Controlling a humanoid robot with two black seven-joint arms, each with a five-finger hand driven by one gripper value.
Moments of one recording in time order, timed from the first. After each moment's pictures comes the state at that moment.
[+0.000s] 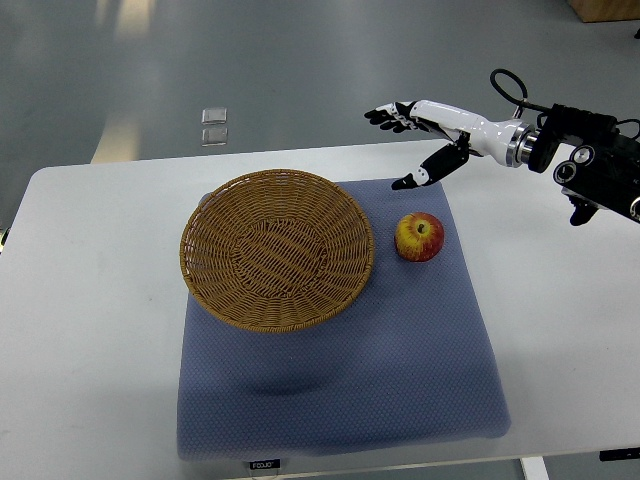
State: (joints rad) left arm -0.02 0.00 -0.11 -0.12 0.07 -0.04 -0.03; right arm 1.09 -0.49 0.17 0.89 -1.01 0.20 0.42
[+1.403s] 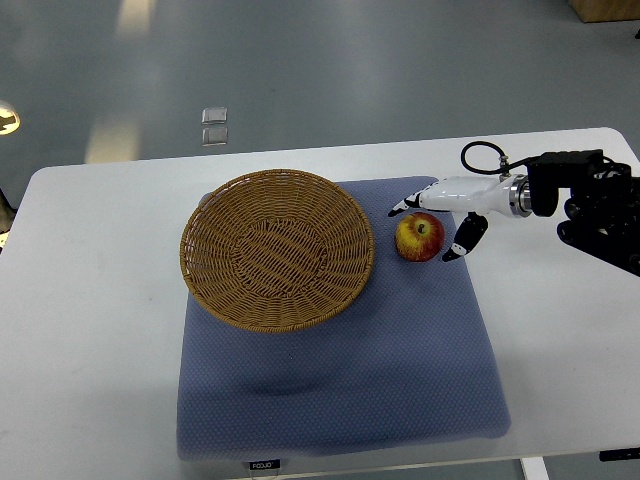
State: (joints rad) left arm -0.02 0.00 -0.11 -0.12 0.07 -0.04 -0.03; right arm 1.07 -0.48 0.02 0.87 -1.52 0.12 0.43
